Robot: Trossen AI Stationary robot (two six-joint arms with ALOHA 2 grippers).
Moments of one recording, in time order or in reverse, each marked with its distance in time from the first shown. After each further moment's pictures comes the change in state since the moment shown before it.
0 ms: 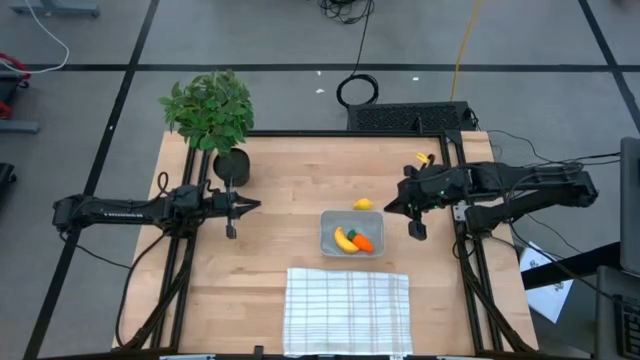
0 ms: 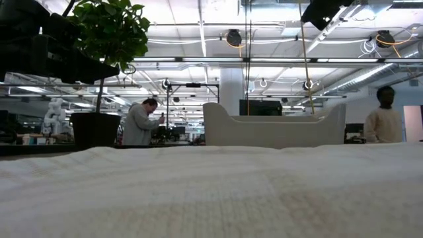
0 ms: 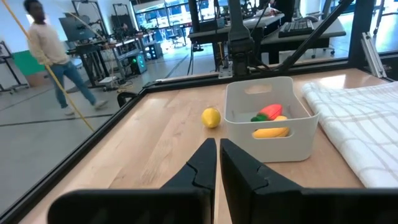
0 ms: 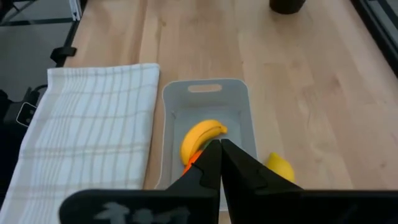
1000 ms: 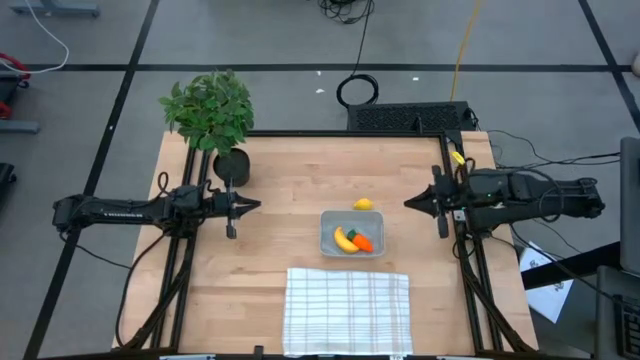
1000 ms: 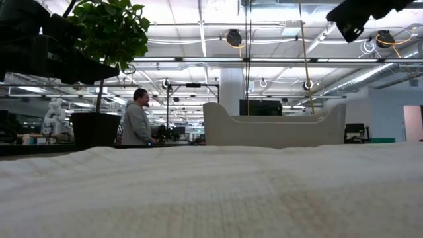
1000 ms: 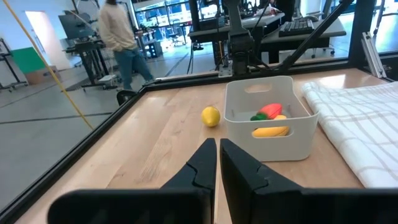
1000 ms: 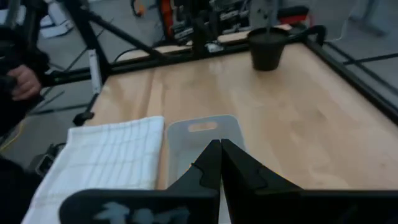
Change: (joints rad) left arm 0.000 0.000 0.000 -0.005 -0.001 -0.009; right arm -0.004 -0.485 -0.387 0.259 0.056 0.083
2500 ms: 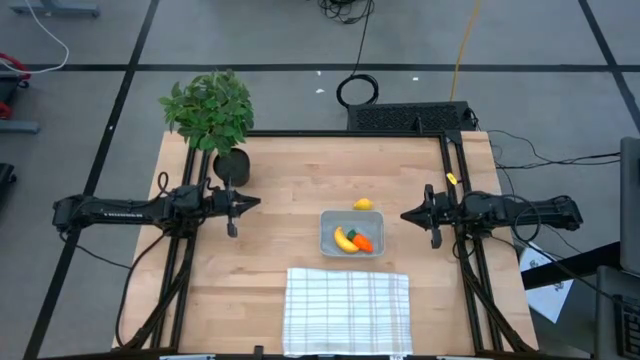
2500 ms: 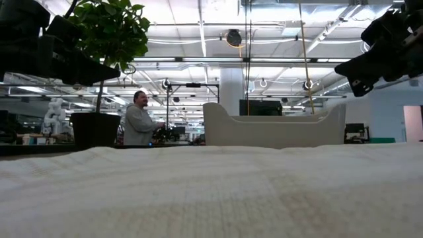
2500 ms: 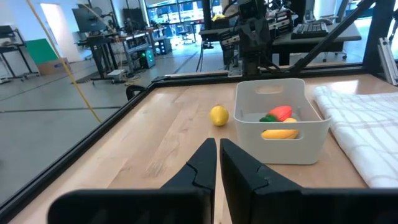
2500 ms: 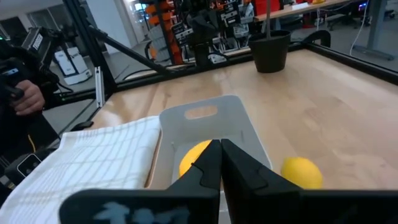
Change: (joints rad) left arm 0.000 0.000 0.000 0.000 -0.045 -0.041; right arm 0.000 -0.448 -0.582 0.332 -0.013 0.045
